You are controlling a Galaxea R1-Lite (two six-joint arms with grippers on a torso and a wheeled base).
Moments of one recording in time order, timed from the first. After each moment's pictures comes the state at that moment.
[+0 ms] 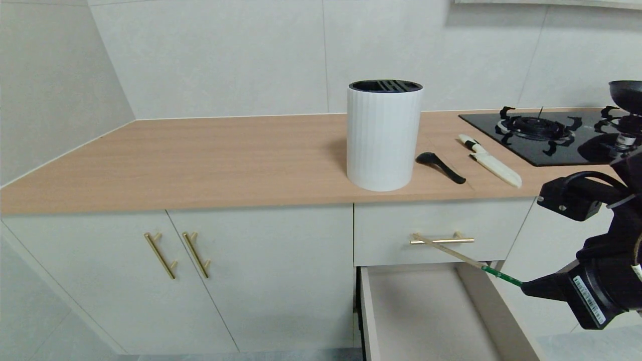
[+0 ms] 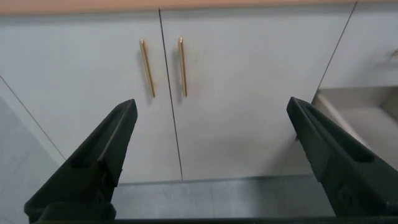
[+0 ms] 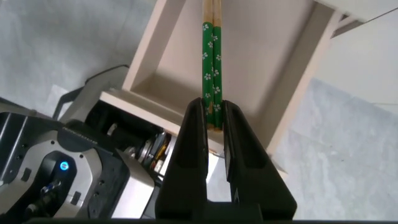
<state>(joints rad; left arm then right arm) -0.01 0.00 0.00 0.00 -0.01 0.00 0.57 1.35 -1.06 0.61 -0.07 0.09</state>
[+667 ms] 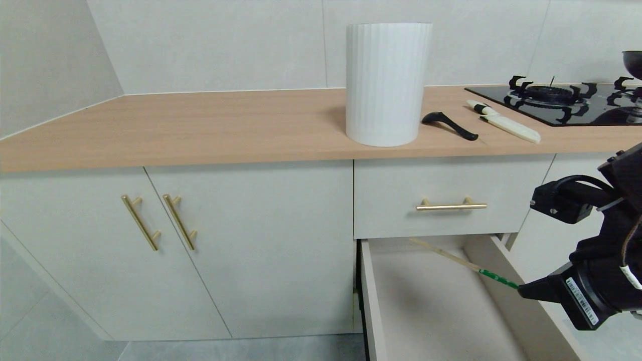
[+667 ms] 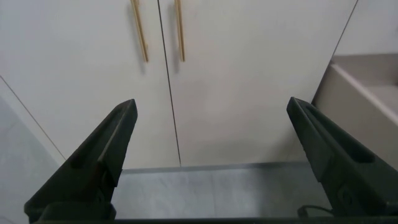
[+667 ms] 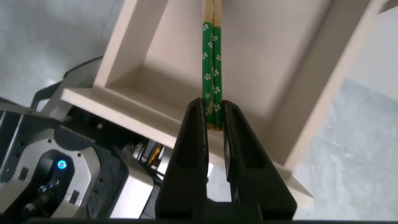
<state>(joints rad) -0.01 0.00 0.00 0.00 -0.01 0.00 0.57 1.37 -1.06 0.62 -0.07 0.09</state>
